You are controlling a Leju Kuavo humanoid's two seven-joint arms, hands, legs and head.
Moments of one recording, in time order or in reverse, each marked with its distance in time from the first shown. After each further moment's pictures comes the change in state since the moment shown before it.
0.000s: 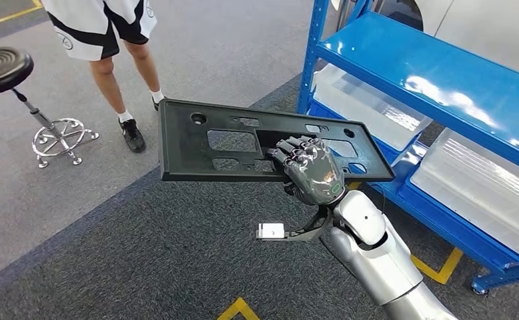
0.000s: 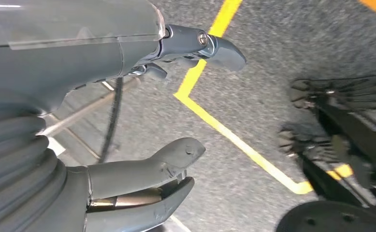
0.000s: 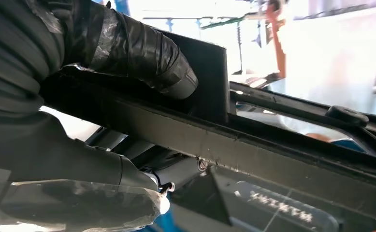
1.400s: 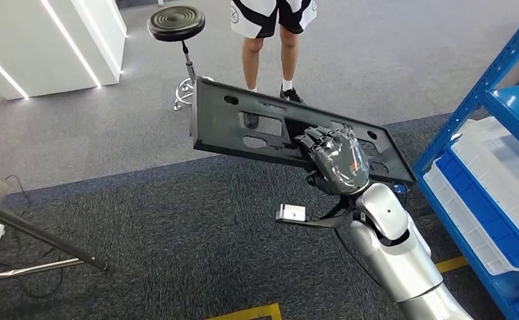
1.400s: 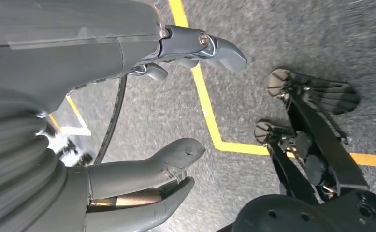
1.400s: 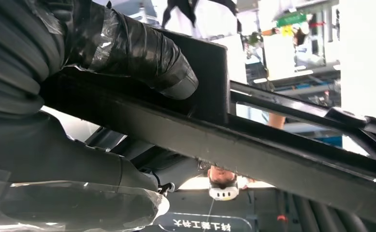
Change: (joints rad) left arm 0.000 -0.050 0.226 0.000 0.030 0.023 0.083; right arm 0.009 -0.051 -0.085 -0.061 -0.027 0.060 0.046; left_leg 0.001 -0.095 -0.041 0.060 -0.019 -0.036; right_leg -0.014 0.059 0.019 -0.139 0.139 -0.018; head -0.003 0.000
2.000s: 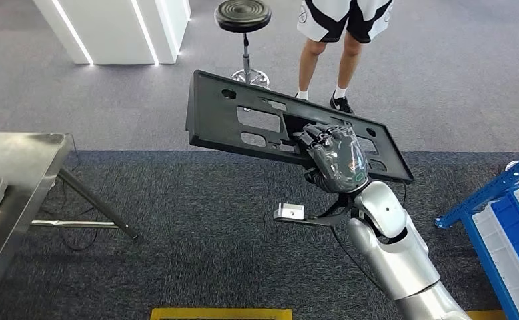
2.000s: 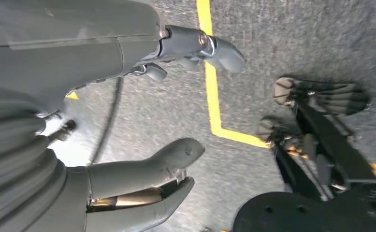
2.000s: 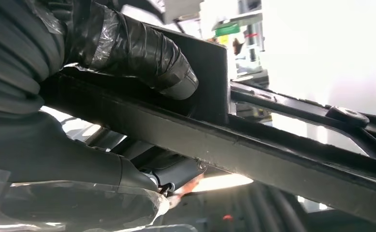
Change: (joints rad) left arm 0.002 -0.009 0.000 0.000 -0.013 0.009 -0.005; right arm 0.004 0.002 -0.009 0.000 0.005 -0.006 -0.006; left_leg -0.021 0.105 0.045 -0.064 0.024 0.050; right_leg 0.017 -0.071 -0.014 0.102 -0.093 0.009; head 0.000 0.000
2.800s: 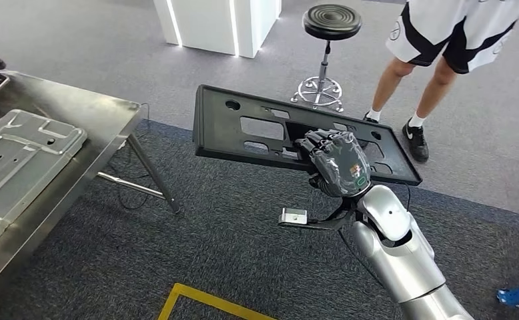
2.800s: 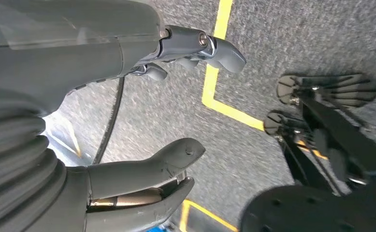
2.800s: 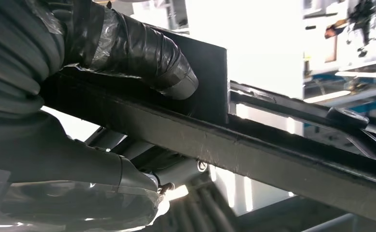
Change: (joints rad) left arm 0.017 -0.005 0.007 0.000 -0.050 0.008 -0.029; right arm 0.006 -0.013 -0.006 0.007 0.036 0.014 -0.007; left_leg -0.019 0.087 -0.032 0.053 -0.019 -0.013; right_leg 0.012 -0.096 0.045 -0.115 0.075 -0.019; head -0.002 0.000
